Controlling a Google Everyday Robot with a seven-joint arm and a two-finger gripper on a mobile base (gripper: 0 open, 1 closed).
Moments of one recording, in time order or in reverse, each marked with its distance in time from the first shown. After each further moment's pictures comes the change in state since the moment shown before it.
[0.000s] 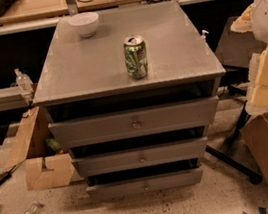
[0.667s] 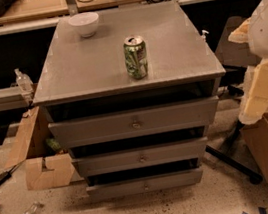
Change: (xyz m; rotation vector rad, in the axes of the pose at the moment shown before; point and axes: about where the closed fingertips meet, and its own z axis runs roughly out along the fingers) arm 0.002 0.003 0.022 0.007 -0.036 0.016
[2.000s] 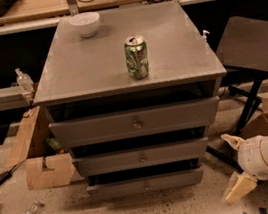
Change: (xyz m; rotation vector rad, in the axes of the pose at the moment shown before) arm 0.099 0.097 0.267 -0.053 -0.289 0.121
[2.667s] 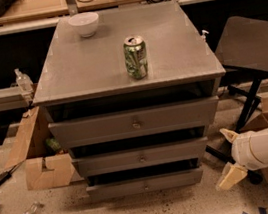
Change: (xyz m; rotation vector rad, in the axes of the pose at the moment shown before) arm 0.028 -0.051 0.049 0.079 0.024 0.012
